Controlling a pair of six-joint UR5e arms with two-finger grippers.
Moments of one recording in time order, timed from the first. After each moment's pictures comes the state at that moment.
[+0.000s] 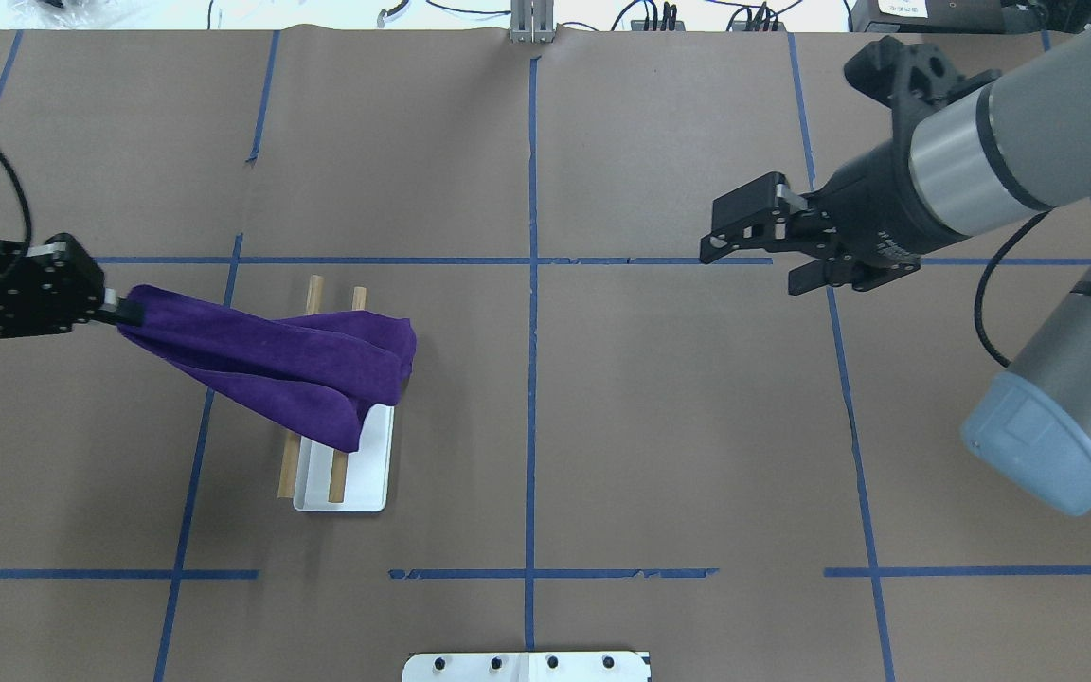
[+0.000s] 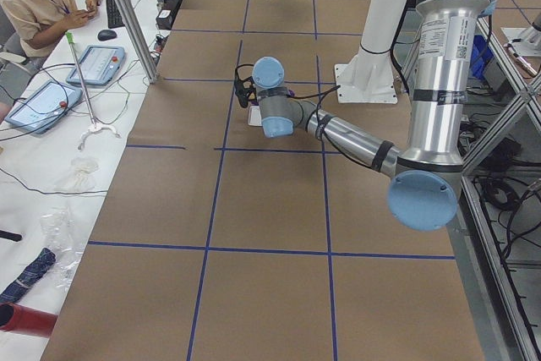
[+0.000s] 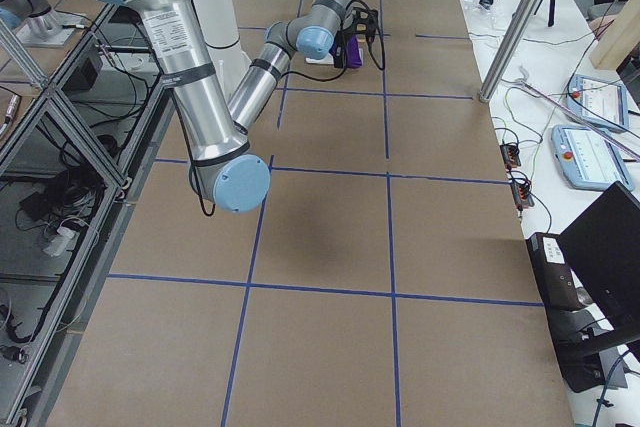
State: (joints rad) left arm -1.03 -1.58 -1.90 -2.52 -2.52 -1.60; right arm 0.85 -1.22 2.16 -1.44 2.22 1.34
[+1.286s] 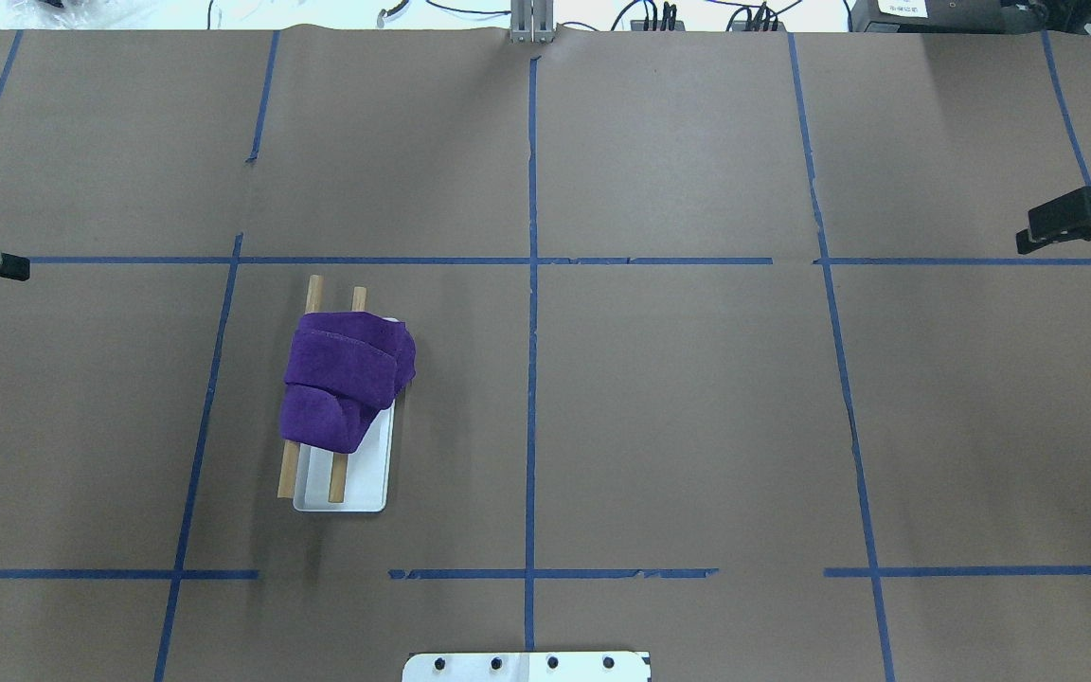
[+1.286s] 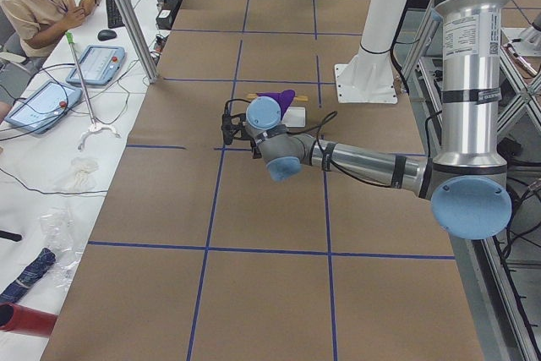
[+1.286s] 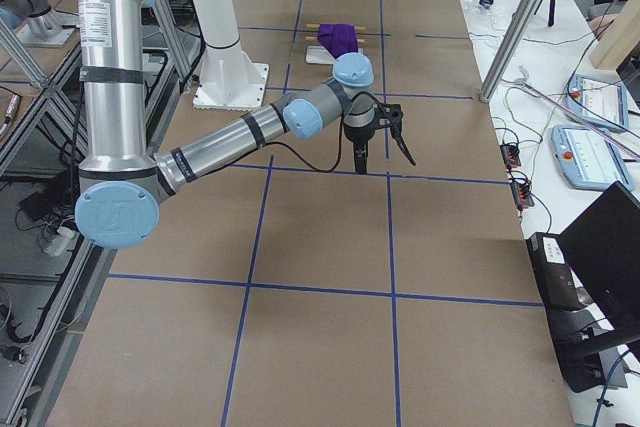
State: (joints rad) left arm -1.19 -1.47 -1.77 -2.52 -2.44 -1.13; right arm 1.21 -1.60 2.01 -1.45 2.23 0.59
